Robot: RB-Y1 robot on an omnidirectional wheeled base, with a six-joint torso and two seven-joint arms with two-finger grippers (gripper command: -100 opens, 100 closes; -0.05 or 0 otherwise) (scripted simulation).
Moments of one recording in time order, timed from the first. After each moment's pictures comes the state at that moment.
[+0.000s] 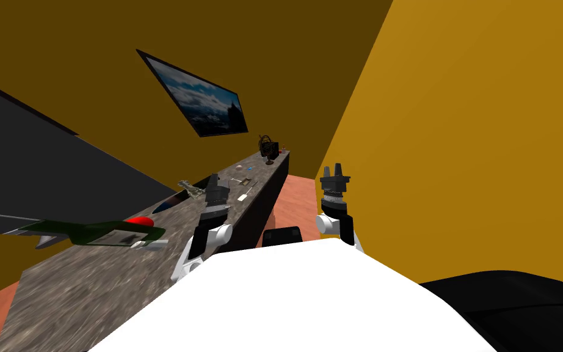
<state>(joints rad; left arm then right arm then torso) 0.44 0.14 0.08 -2.21 0.08 -0.34 -0.08 0.50 0.03 0.06 -2.33 -0.10 -0.48 -0.04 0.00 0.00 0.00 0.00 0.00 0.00</state>
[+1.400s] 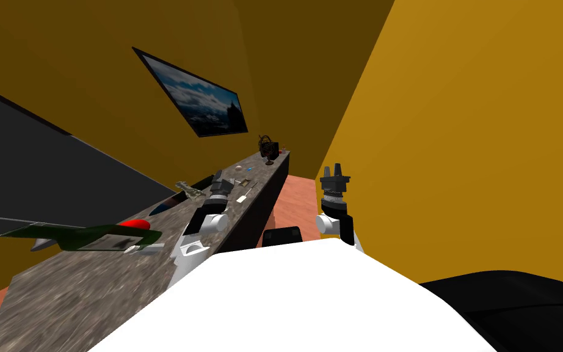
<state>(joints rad) 0.27 0.28 0.14 -2.15 0.28 0.02 0.14 0.50 0.03 0.06 -2.33 -0.10 -0.48 -0.04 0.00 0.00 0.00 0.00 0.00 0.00</state>
